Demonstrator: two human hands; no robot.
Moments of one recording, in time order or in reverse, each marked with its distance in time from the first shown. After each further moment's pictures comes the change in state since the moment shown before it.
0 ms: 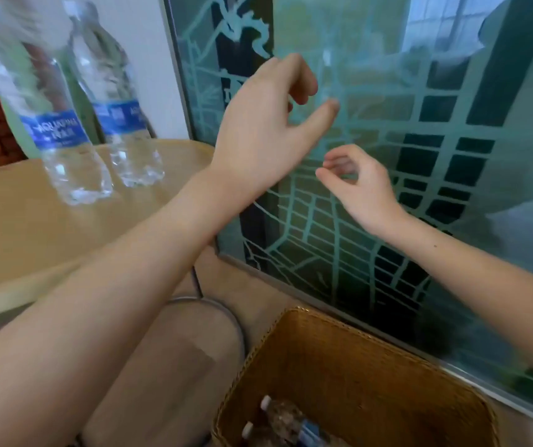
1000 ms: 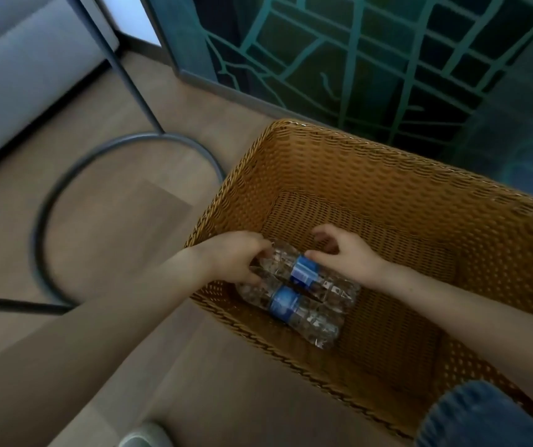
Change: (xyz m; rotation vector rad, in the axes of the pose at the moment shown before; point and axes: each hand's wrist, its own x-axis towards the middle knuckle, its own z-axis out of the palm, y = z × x) left_hand -0.425 -0.155 0.187 0.040 -1.589 -0.161; right_hand -0.344 0.309 0.117 -0.118 -0.763 0.601
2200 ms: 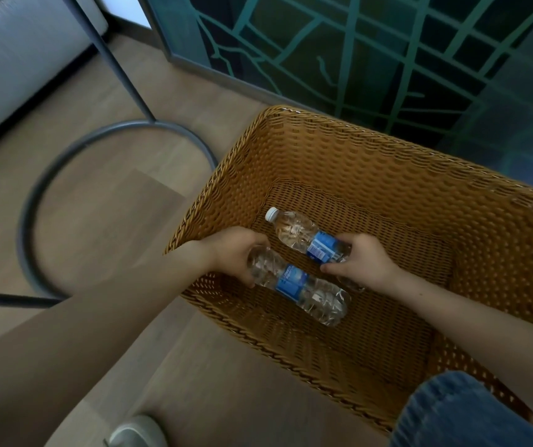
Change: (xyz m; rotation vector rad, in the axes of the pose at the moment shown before) left_hand 0.025 -0.009 0.023 -0.153 -0.027 -0.024; right_hand -0.023 0.030 -0.005 -0.019 0.045 0.128
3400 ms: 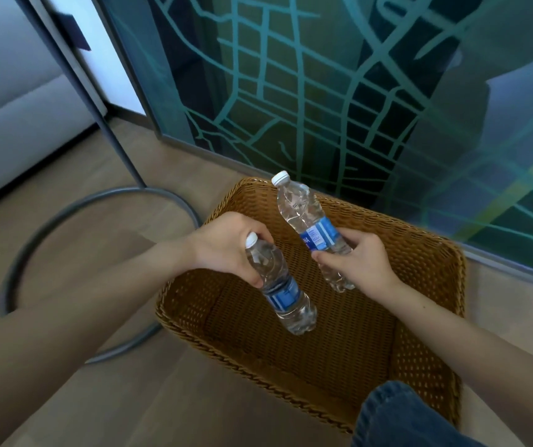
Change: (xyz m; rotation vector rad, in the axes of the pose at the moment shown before) left_hand -0.058 0.083 -0.117 -0.147 0.353 0.281; right_hand -0.059 -0.078 -0.089 0.349 0.412 -0.126
